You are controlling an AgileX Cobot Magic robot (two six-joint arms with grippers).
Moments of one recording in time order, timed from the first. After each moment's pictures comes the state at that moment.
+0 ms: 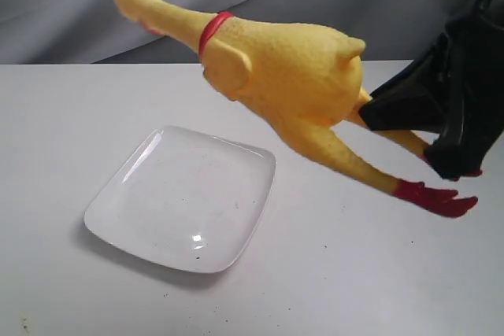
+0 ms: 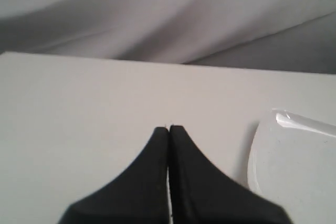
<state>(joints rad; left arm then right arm) 0.20 0.00 -0.01 0.02 0.25 -0.05 0.35 1.16 -1.06 0.55 0.97 -0.91</state>
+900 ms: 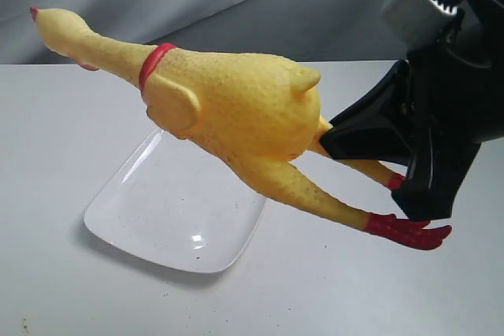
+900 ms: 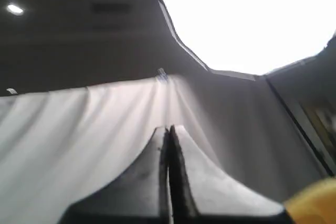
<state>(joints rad) 0.20 0.00 -0.12 0.78 -0.78 -0.67 0.46 1.15 -1.02 0.59 0.92 -0.89</state>
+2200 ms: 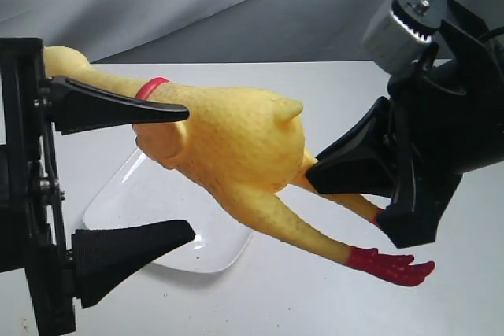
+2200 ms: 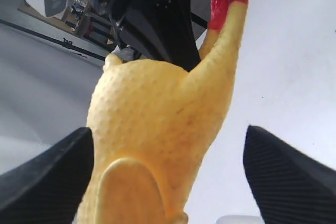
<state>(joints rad) -0.41 0.94 -0.54 1.56 -0.64 -0.37 0.46 1.18 -0.97 0.69 0.96 -0.89</state>
